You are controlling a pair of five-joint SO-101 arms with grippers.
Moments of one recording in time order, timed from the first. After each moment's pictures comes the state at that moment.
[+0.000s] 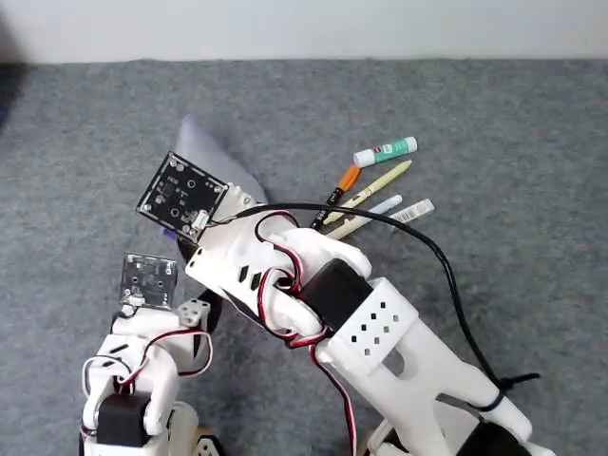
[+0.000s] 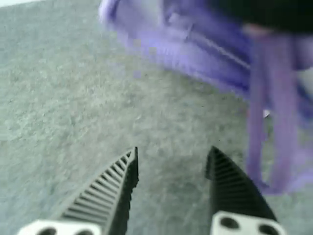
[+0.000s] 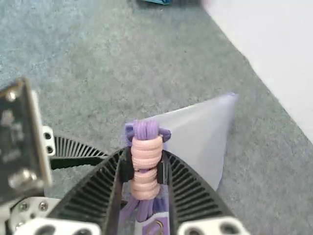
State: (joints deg) left arm 0.0 -103.6 84.0 67.1 0.7; right arm -51.3 -26.5 12.9 55.4 16.3
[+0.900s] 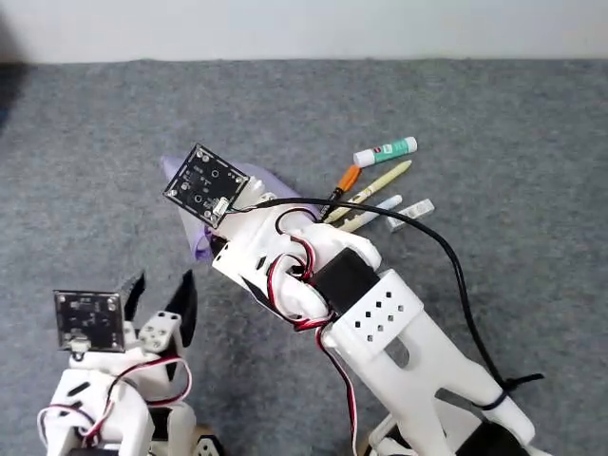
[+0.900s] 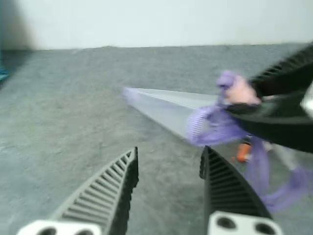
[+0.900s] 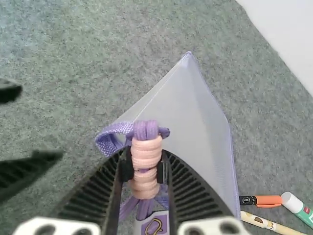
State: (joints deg) left arm -2.3 -103.6 60.9 81.0 4.4; right arm -46.1 -26.5 16.4 59.0 16.3
